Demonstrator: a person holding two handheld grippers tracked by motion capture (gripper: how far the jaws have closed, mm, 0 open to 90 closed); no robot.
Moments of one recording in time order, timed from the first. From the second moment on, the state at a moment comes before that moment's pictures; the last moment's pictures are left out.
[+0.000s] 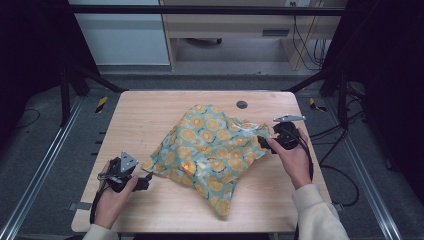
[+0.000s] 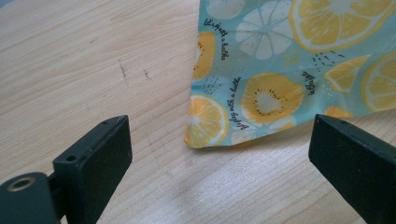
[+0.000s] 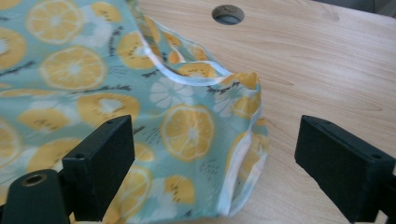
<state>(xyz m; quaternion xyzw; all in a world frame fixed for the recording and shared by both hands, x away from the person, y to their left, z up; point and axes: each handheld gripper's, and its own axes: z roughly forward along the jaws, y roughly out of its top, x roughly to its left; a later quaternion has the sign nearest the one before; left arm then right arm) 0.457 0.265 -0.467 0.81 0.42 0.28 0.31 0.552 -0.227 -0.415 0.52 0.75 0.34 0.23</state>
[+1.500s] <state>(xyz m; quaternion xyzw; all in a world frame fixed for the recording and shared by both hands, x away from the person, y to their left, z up) 0.570 0.202 -0.399 0.81 0.41 0.22 0.36 0.533 -0.190 -0.428 0.39 0.78 0.45 0.19</state>
